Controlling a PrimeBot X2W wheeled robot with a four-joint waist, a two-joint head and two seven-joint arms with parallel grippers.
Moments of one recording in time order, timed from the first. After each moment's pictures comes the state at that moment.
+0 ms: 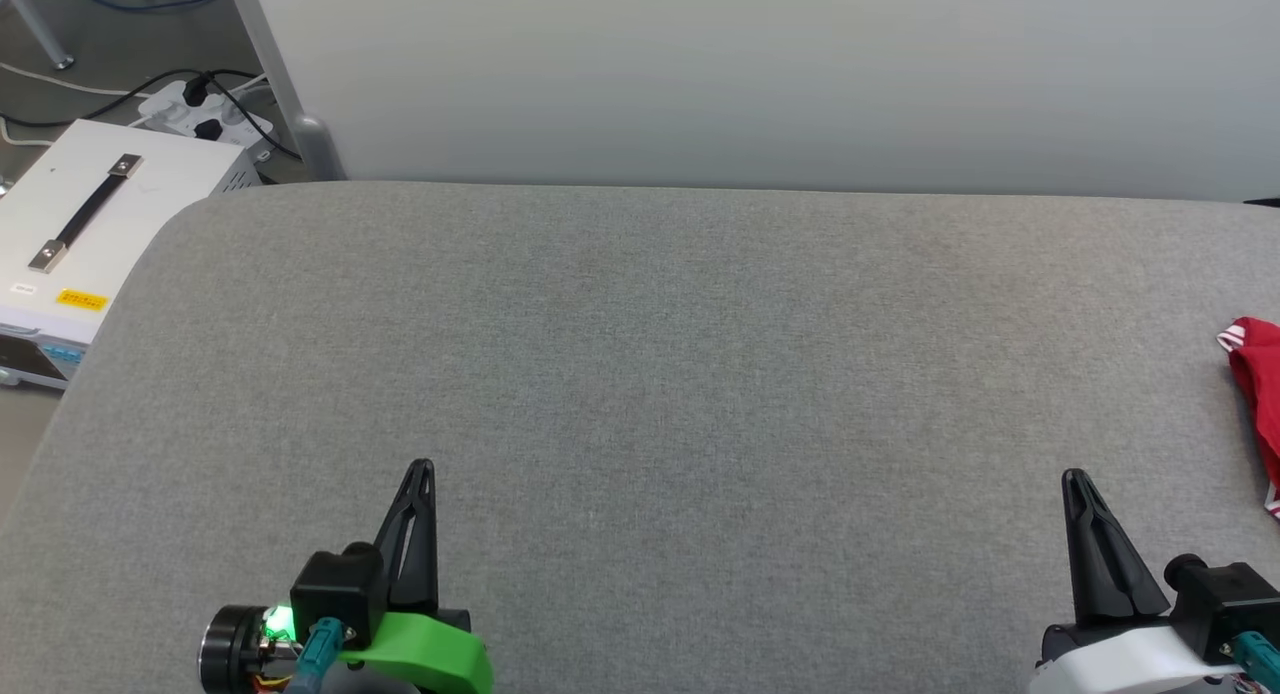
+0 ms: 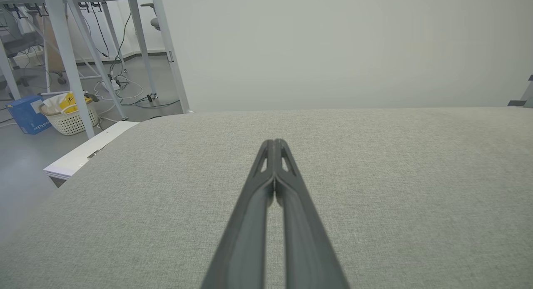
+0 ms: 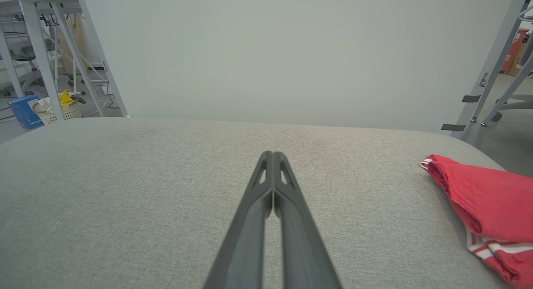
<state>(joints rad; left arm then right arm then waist) 0.06 0.06 -0.08 0.05 -0.05 -0.01 -0.22 0.14 -0.05 -0.06 -0.04 0.09 0.13 -0.22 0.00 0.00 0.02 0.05</state>
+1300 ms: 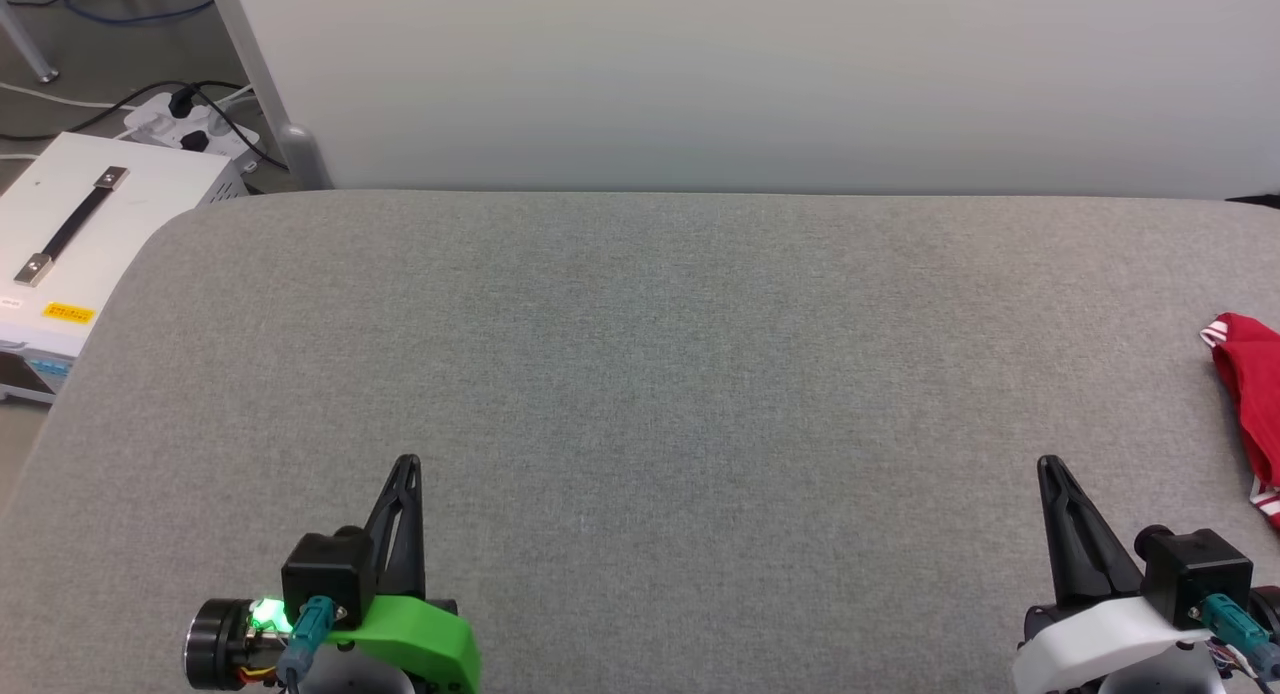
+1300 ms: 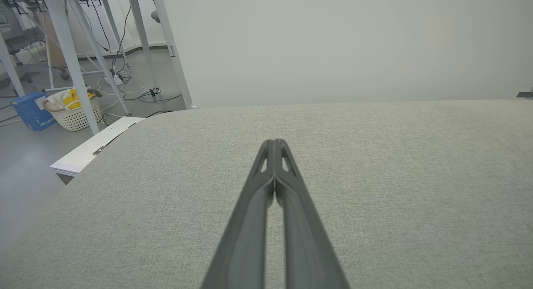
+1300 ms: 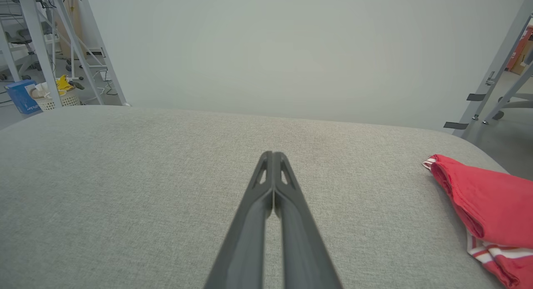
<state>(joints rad) 0.06 0.06 -0.05 0.03 -0.03 0.00 -0.14 0.10 -0.05 -0.04 -0.03 0.06 0.13 -0.14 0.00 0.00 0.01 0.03</state>
